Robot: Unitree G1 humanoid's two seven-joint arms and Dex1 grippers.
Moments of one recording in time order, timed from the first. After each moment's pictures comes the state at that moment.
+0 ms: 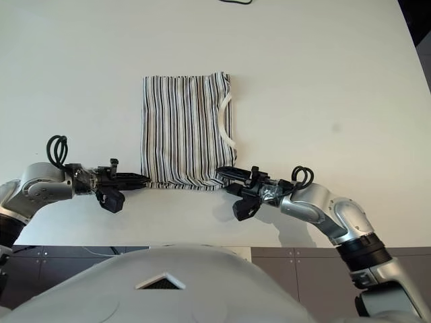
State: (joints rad) left arm 0.00 0.91 -0.40 0.20 0.36 -0.95 -0.71; right arm 0.14 -0.82 0.41 -0.09 -0.73 -0.75 0.31
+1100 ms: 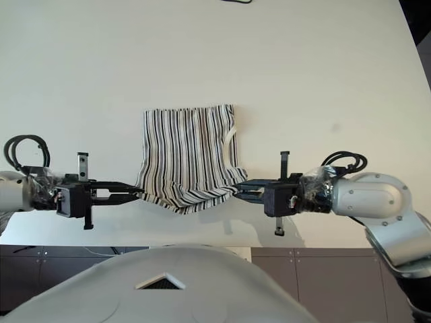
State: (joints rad) left arm 0.36 1.26 -0.20 -0.48 -0.58 -0.34 -0.95; right arm 0.36 -1.12 0.00 -0.72 0.46 0.03 1.00
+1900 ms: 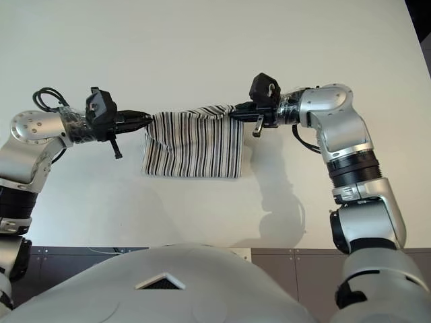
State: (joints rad) left arm -0.23 0.72 -0.28 0.09 -0.30 0.16 -0.94; right arm -0.51 -0.60 0.37 0.40 0.20 0.19 1.11
